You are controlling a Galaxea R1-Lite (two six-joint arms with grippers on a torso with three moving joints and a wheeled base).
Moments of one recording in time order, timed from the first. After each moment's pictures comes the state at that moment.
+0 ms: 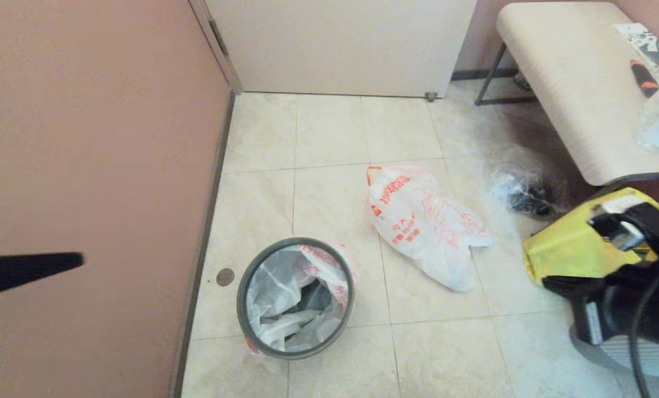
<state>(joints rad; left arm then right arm) -0.34 0.86 -1.03 0.56 -0.04 -0.36 0.46 1.22 -0.66 -0.08 -0.22 0.00</state>
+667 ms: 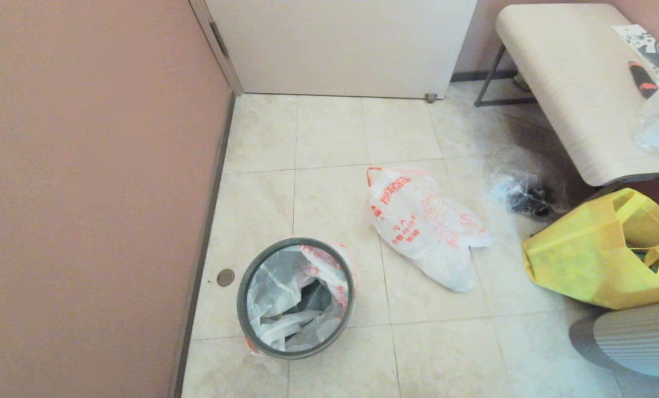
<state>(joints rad) -0.01 0.13 -0.62 0.71 0.07 -0.22 0.07 0.42 -0.40 0.25 -0.28 -0.06</state>
